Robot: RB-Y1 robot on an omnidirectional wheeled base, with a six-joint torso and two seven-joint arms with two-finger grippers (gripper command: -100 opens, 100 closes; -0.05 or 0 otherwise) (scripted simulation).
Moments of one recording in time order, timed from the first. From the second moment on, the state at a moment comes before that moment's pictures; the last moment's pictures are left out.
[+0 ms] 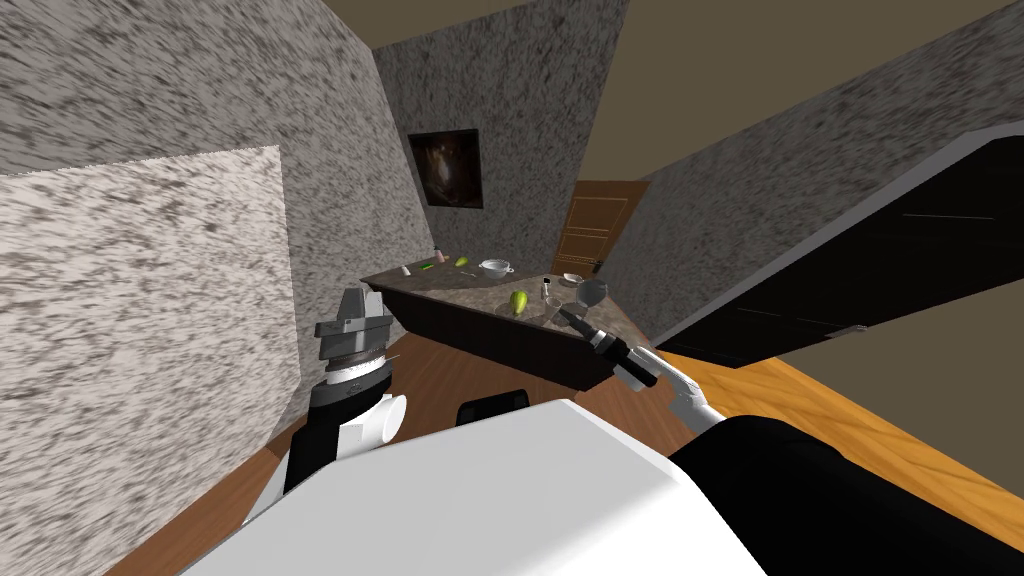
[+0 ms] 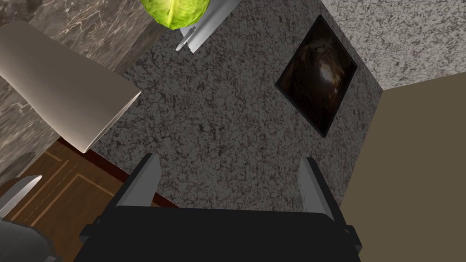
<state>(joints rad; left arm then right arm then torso) 0.48 0.01 -0.04 -2.31 -0.04 -0.55 -0.13 0.54 -0.91 -0.14 -1.86 0.24 -0.50 -0.31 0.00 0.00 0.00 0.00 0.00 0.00</state>
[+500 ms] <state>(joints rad) 0.48 0.01 -0.04 -2.31 -0.04 -0.55 -0.13 0.56 -1.05 -0.15 -1.81 0.26 -0.51 -0.32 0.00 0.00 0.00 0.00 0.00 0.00</state>
